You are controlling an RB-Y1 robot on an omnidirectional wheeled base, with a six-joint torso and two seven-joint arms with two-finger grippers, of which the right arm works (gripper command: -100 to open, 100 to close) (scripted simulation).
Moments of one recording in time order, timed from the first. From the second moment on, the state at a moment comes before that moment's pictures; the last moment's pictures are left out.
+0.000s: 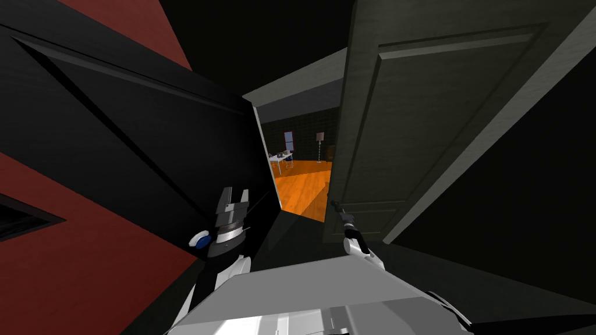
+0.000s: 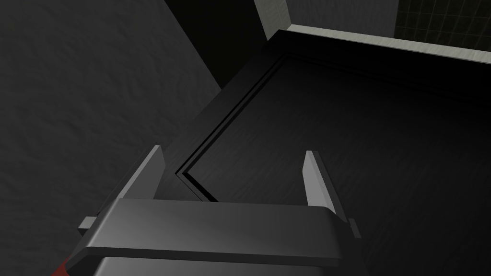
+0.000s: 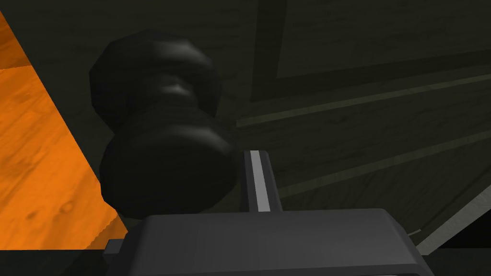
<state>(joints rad) -0.05 -0.24 0.01 -0.77 -0.64 -0.63 -1.31</state>
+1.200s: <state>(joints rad) 0.01 -0.26 0.12 -0.79 -0.59 -0.75 -1.39</state>
